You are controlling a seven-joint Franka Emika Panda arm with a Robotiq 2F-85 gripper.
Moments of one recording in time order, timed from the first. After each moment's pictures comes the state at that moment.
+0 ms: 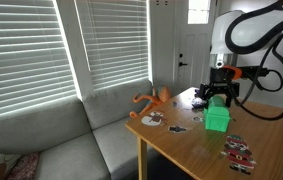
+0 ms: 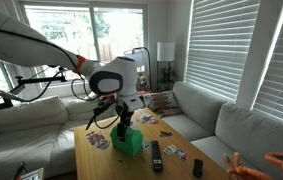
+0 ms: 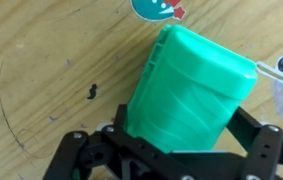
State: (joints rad) arm -0.07 -0.08 0.02 -2.21 0.06 2.09 0.61
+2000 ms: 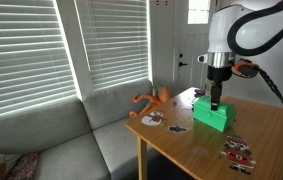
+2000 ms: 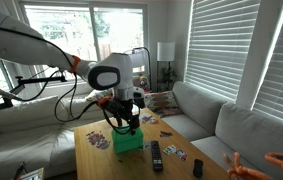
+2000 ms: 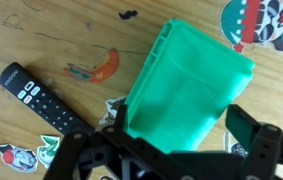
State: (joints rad) arm -0.02 -0.10 0.02 -2.21 -0.07 2.12 -0.25
